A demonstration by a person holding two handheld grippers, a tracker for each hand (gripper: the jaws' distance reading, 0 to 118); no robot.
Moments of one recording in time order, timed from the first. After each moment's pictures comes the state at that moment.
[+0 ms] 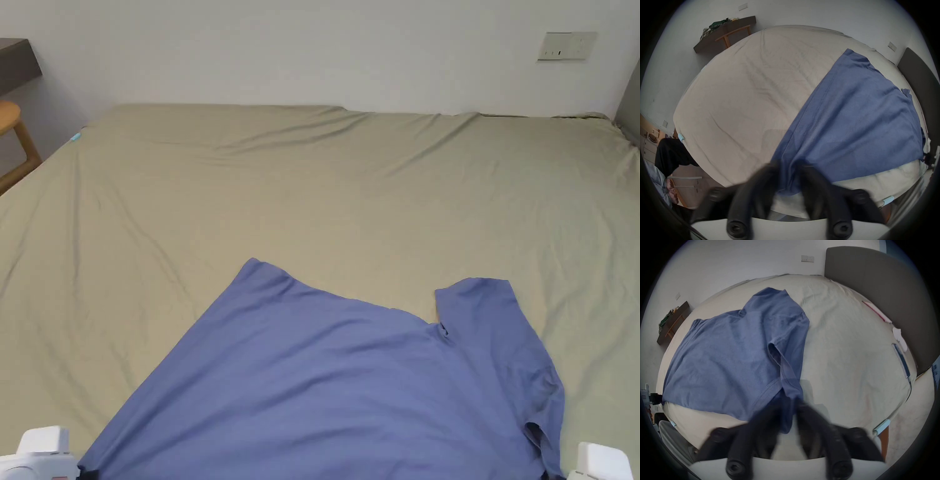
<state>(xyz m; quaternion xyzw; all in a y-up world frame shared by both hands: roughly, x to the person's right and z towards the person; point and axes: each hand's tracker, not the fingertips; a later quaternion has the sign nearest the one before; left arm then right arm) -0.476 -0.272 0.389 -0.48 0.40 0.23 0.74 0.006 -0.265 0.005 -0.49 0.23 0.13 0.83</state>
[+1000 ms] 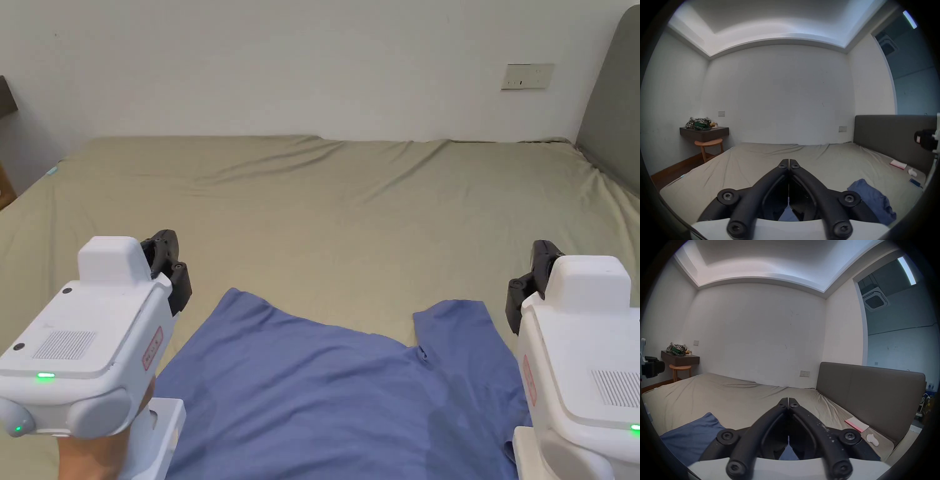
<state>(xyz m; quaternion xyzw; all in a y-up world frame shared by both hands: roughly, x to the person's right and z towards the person) -0.385 -0.057 0.260 -0.03 0.35 0.00 0.94 -0.069 -0.045 0.067 0.00 0.23 0.09 0.97</state>
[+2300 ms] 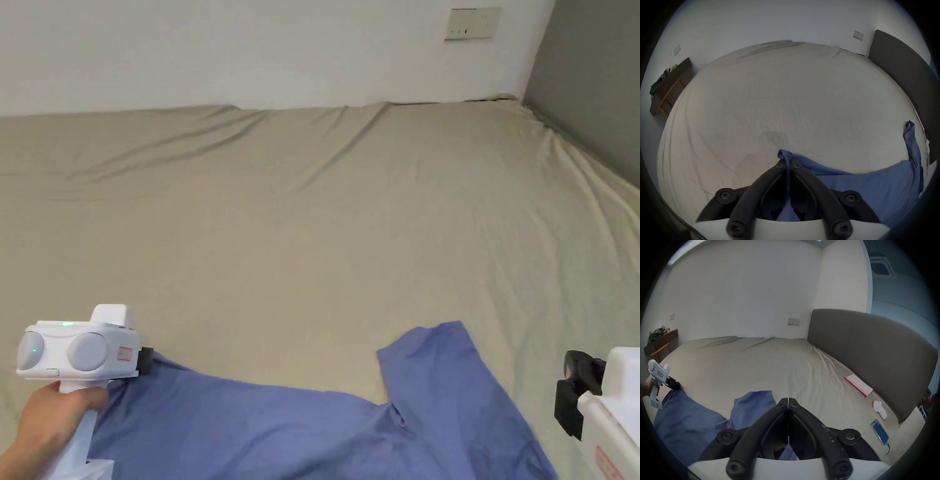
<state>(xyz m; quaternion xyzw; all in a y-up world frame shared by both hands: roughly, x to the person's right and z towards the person) -0.616 -0.273 -0.027 -0.46 0.25 0.12 0.84 -0.085 -0.159 -0.118 -0.24 0.16 0.12 0.95</state>
